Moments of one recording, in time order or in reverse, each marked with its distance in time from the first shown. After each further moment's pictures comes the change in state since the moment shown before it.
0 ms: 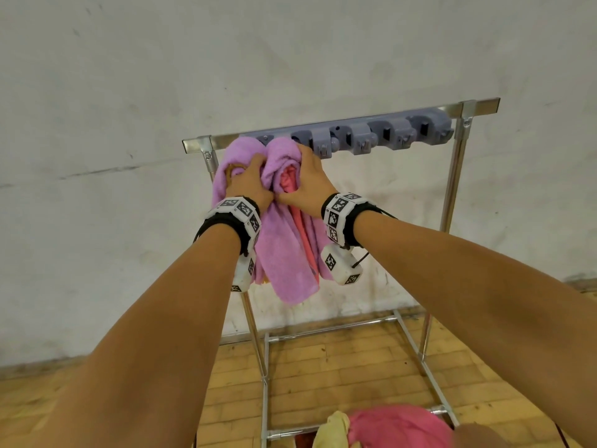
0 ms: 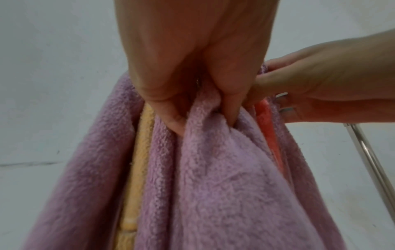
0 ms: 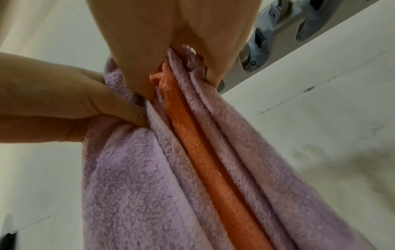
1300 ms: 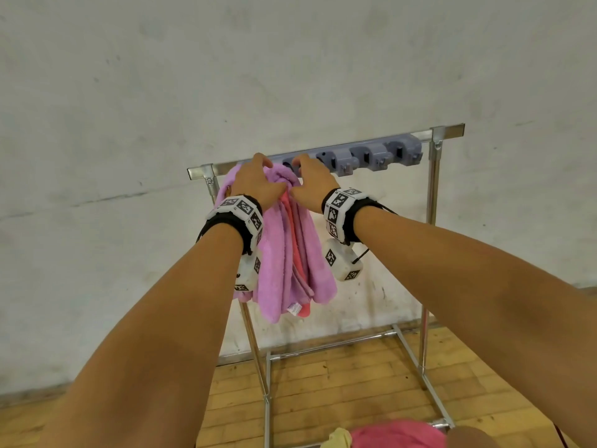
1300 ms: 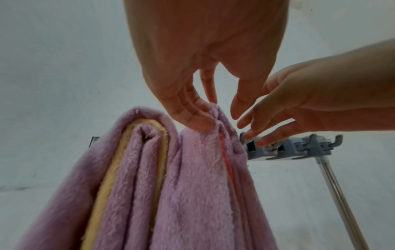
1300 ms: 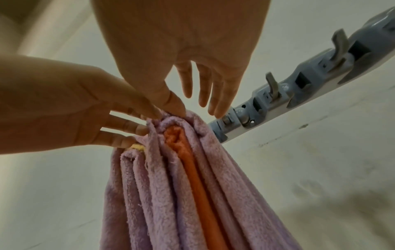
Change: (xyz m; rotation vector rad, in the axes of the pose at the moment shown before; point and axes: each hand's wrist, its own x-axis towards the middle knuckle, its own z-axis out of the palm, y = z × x) left_hand -0.023 0.067 -0.051 -0.176 0.069 0.026; right_hand -0.009 -0.043 -0.065 -0.232 -0.036 0.031
